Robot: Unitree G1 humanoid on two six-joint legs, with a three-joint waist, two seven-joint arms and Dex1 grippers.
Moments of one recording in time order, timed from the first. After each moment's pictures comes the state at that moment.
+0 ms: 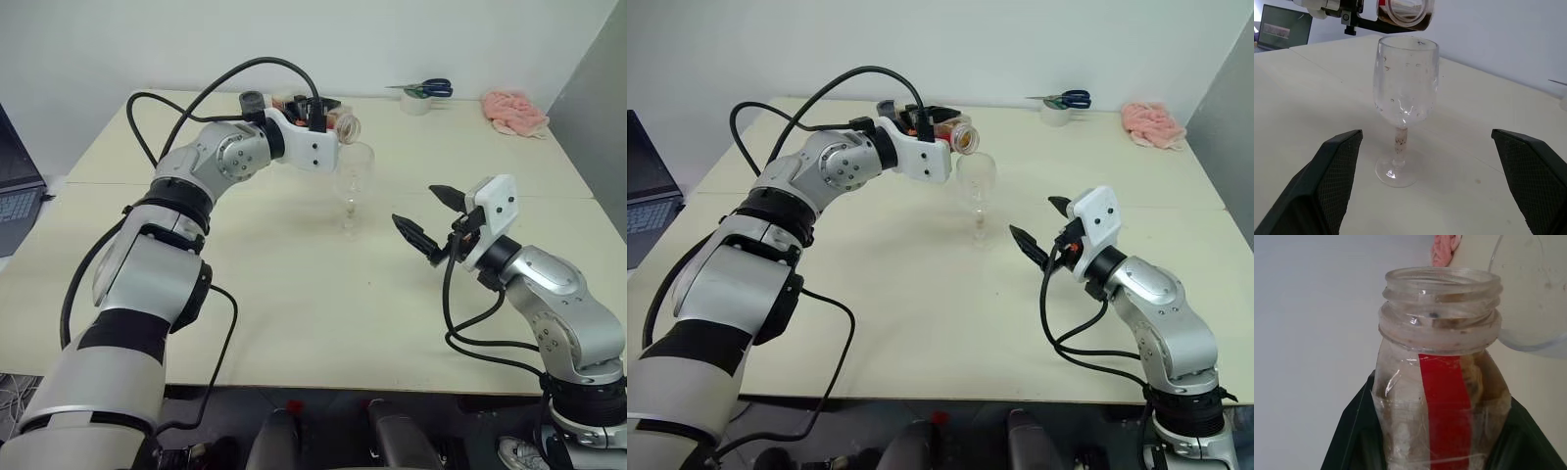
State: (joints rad) left arm -1.41 0.50 -0.45 1.19 0.66 -0.80 -0.23; right arm -0.34 -0.49 -0.07 -0.49 0.41 0.62 0.48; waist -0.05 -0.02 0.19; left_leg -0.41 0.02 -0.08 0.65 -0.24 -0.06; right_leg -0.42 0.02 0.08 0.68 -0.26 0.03
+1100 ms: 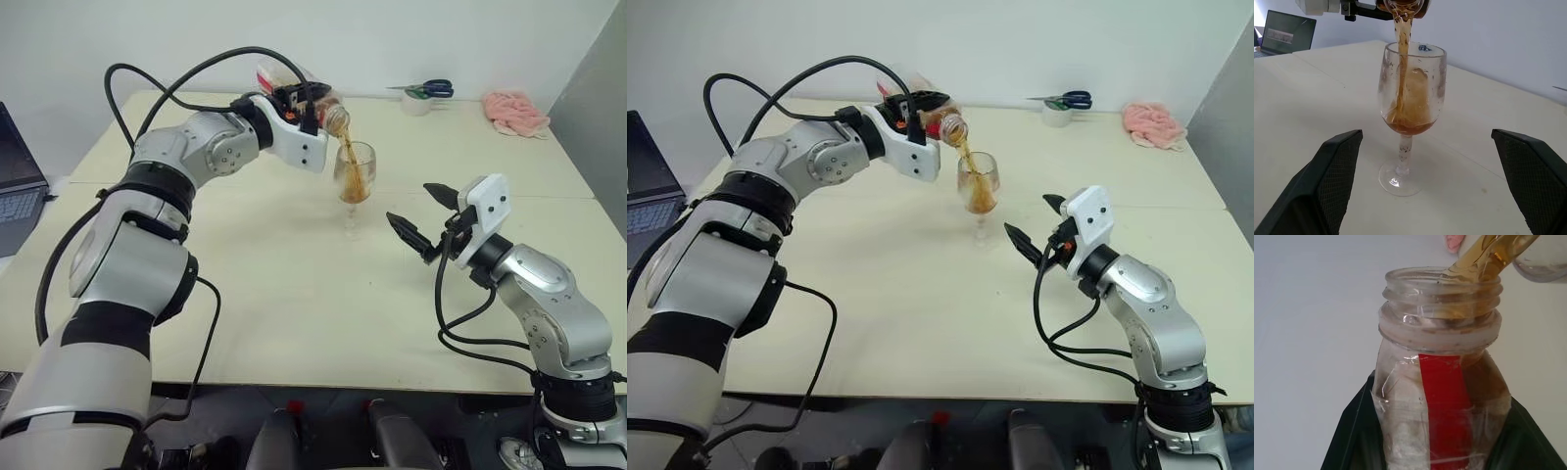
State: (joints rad) left arm -1.47 0.56 -0.55 1.21 0.81 -0.82 -0.01; right arm -0.36 -0.45 -0.05 -0.45 0.38 0.57 0.48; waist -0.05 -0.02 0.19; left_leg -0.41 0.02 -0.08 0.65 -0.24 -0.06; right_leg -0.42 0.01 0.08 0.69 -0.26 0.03
